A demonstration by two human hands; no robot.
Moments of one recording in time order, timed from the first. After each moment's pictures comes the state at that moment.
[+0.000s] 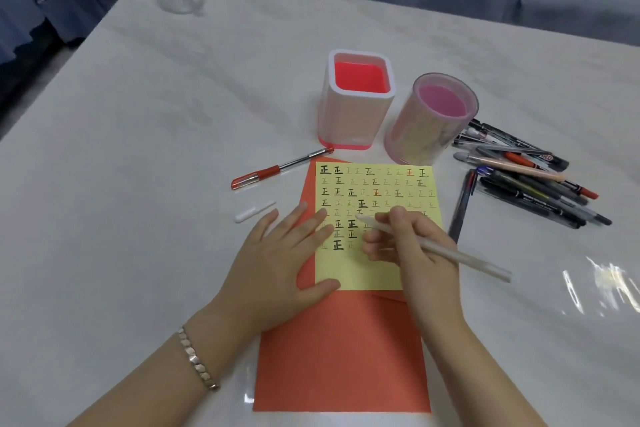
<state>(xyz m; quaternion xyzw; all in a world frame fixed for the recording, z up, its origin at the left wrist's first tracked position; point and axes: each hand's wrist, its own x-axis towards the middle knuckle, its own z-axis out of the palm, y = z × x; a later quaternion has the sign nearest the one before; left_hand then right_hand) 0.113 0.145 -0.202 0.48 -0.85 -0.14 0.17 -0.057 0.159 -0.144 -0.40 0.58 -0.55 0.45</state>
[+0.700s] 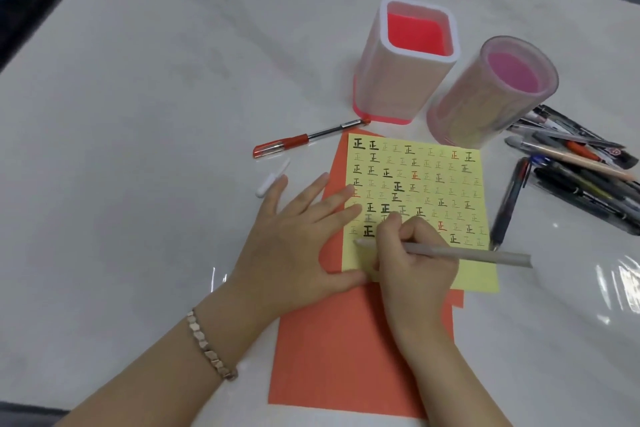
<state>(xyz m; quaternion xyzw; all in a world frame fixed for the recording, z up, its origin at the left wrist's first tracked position) 0.114 0.143 -0.198 0.52 -0.81 -0.18 0.21 -0.016 0.159 -0.186 -0.44 0.67 -0.53 0.29</state>
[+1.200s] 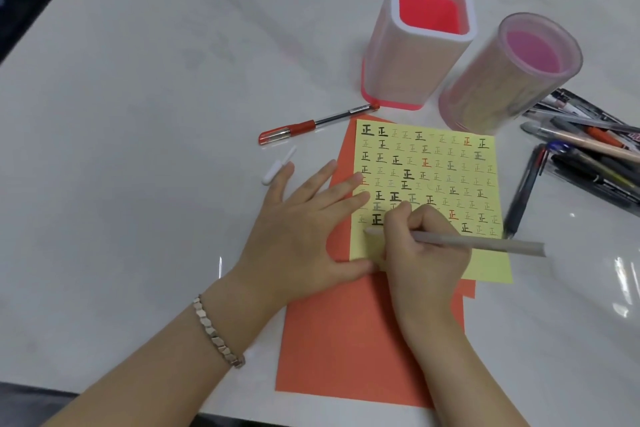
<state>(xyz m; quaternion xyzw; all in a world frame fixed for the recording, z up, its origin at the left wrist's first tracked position) 0.113 0.143 -0.197 0.52 -0.81 -0.18 0.21 -0.015 0.158 -0.187 -0.46 0.68 -0.52 0.25</state>
